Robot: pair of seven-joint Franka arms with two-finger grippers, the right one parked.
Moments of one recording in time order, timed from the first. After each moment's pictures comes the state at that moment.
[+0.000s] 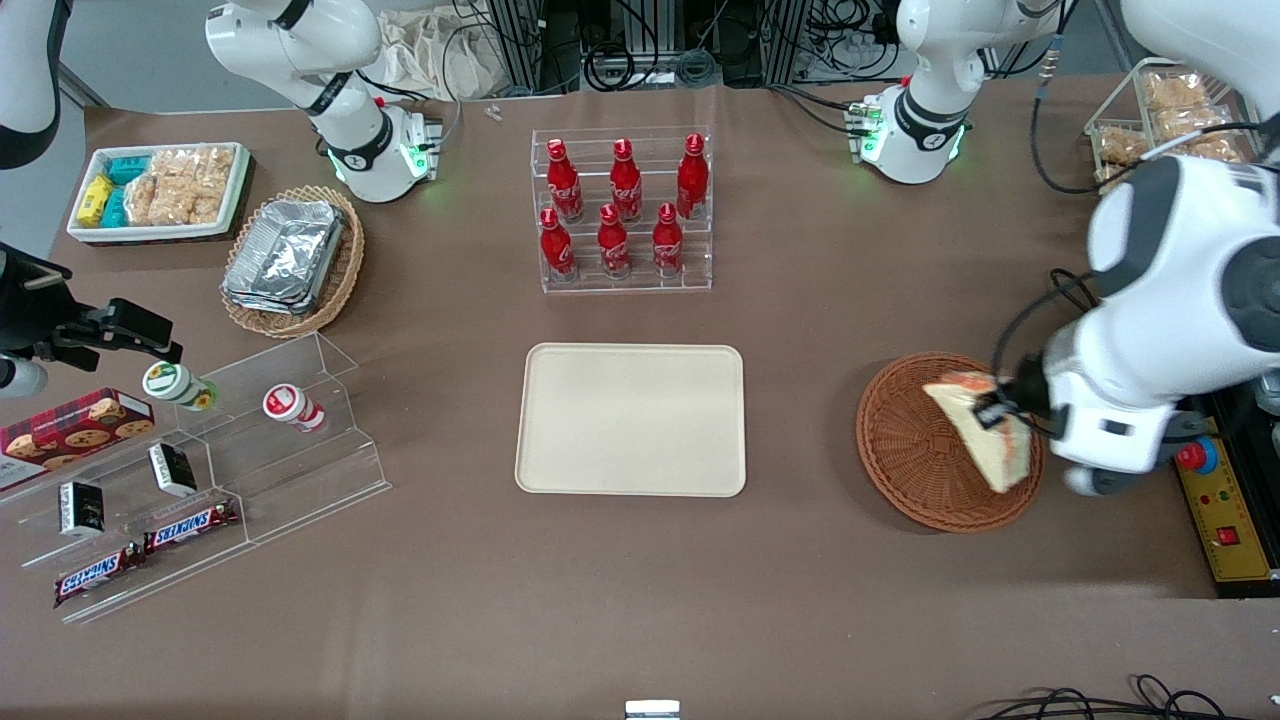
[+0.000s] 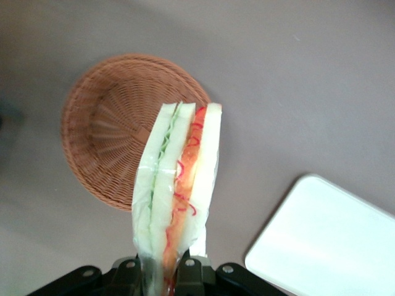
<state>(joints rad) 0.09 0.39 -0.43 -1.35 0.13 1.63 -0.75</state>
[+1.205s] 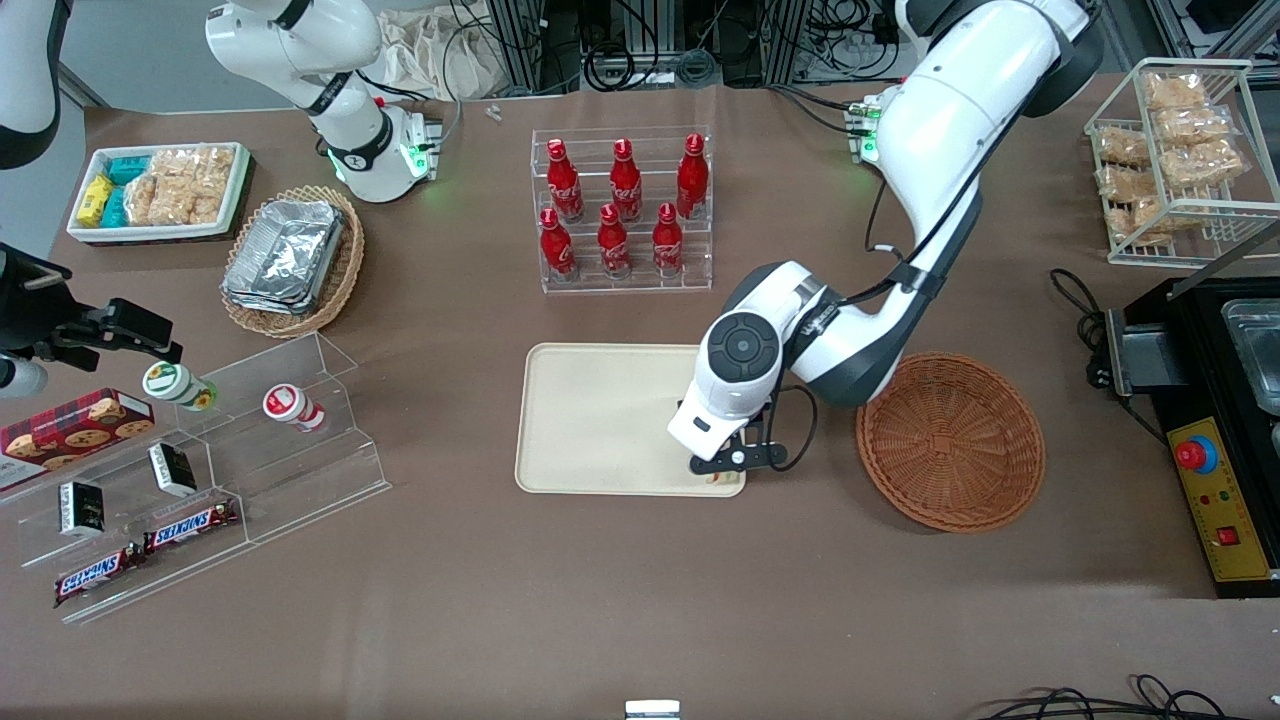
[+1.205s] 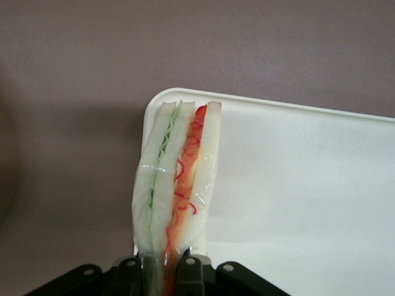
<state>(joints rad) -0.30 0.76 -0.43 -1.39 0.31 2.04 -0.87</state>
